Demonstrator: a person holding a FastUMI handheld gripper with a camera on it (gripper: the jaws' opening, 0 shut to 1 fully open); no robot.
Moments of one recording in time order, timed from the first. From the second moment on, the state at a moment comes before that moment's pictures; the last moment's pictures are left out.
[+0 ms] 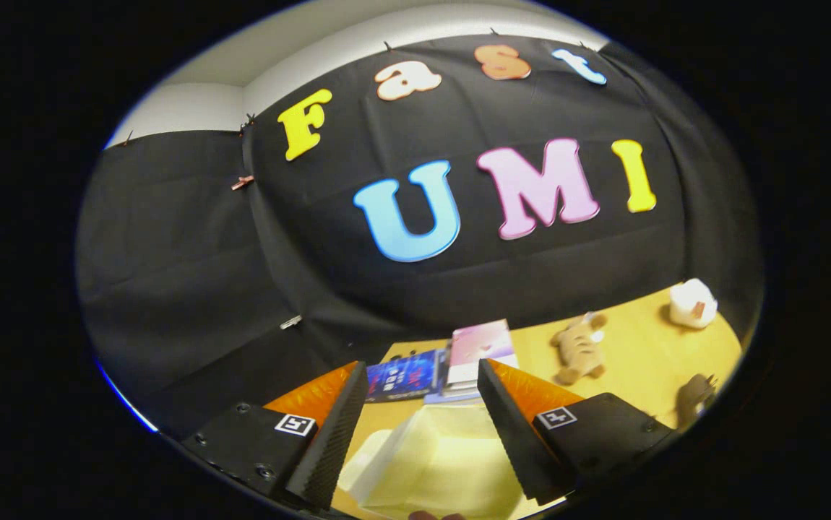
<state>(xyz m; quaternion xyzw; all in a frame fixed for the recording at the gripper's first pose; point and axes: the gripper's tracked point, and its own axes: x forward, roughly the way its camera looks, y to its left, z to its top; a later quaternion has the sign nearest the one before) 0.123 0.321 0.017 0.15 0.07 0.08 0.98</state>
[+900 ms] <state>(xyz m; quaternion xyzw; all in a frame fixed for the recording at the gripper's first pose) 0.059 -0.035 -0.049 -0.04 0.03 -0.15 0.99</state>
